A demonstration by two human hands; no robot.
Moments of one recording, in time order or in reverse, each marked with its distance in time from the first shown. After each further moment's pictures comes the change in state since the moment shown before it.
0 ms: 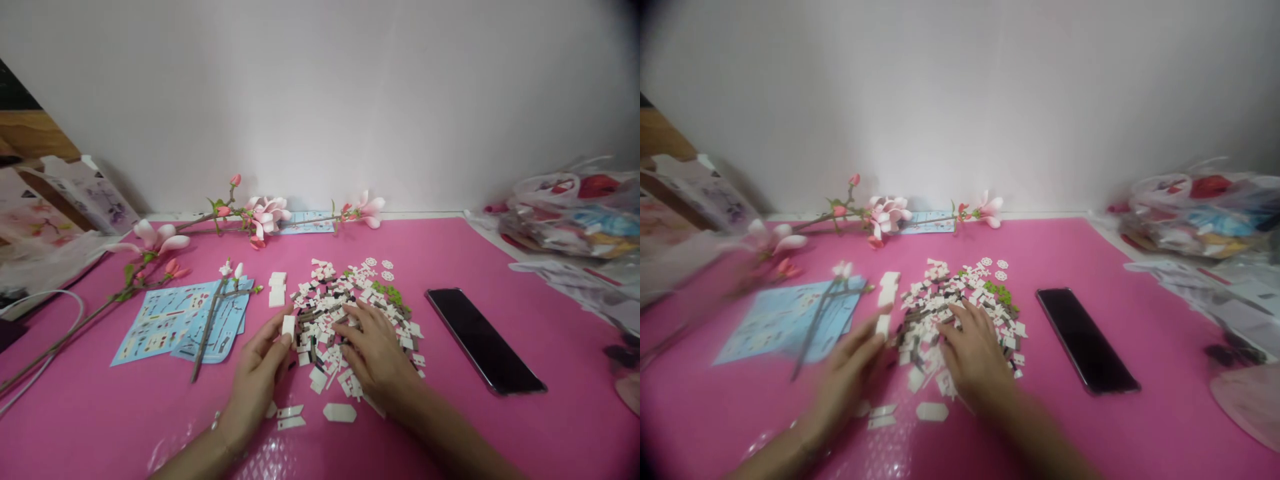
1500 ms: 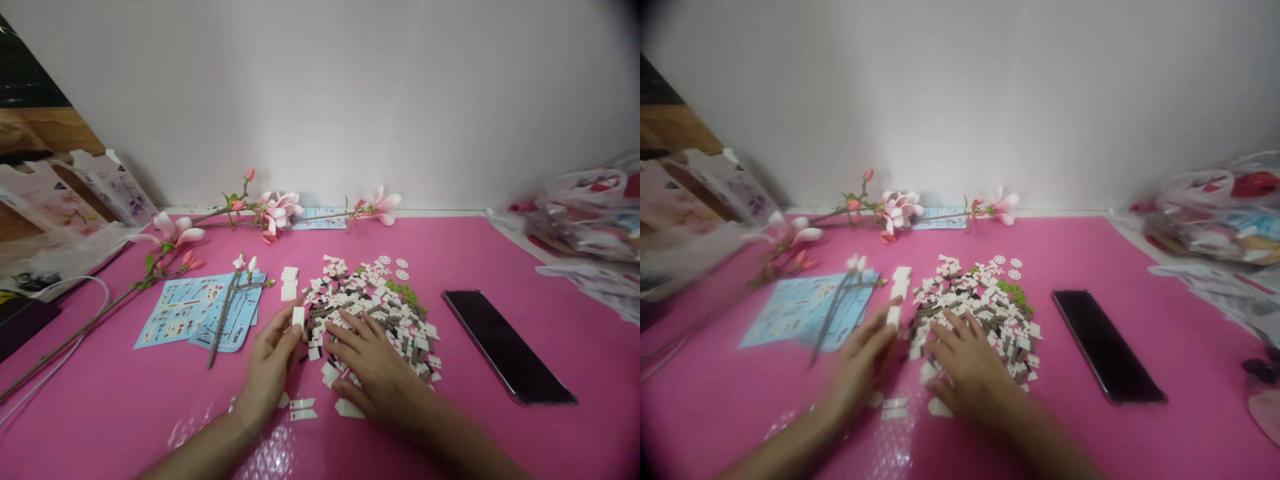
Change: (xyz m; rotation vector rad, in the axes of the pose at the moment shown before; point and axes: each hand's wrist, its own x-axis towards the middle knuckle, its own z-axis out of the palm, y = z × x) left_hand 0.000 0.014 0.005 -0.088 -0.027 -0.050; right_hand 0.004 -0.017 -0.006 0.022 -0.188 -0.320
